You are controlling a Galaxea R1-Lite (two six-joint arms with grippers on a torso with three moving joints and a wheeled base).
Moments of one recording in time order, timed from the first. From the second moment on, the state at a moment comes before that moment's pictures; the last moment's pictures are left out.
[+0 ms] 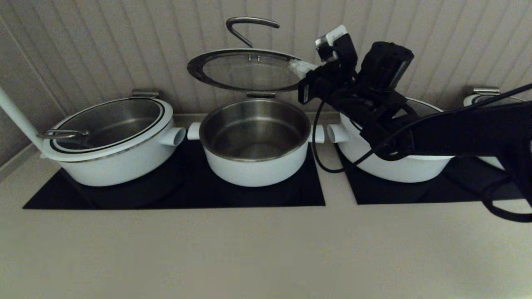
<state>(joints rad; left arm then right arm) 0.00 0.00 0.00 0.00 0.01 0.02 0.48 2.16 -1.70 -0.84 0.21 -0.31</state>
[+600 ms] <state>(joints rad) 0.00 0.00 0.00 0.00 0.01 0.02 0.48 2.19 -1.85 -0.78 0.21 -0.31</state>
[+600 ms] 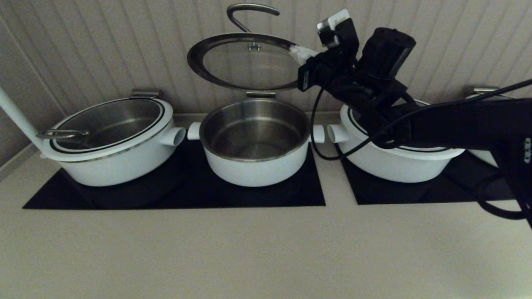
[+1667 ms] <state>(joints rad) 0.00 0.00 0.00 0.00 0.01 0.02 0.48 2.19 -1.87 -0.75 0.21 -0.32</state>
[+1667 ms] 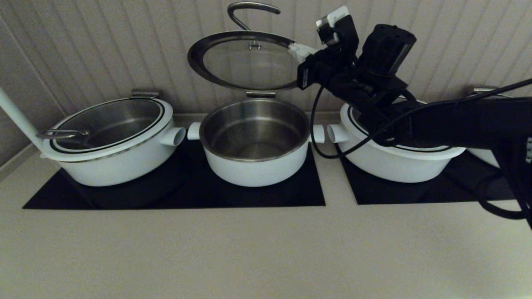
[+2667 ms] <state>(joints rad) 0.00 0.00 0.00 0.00 0.01 0.02 0.49 2.09 -1.67 -0.76 0.21 -0.33</state>
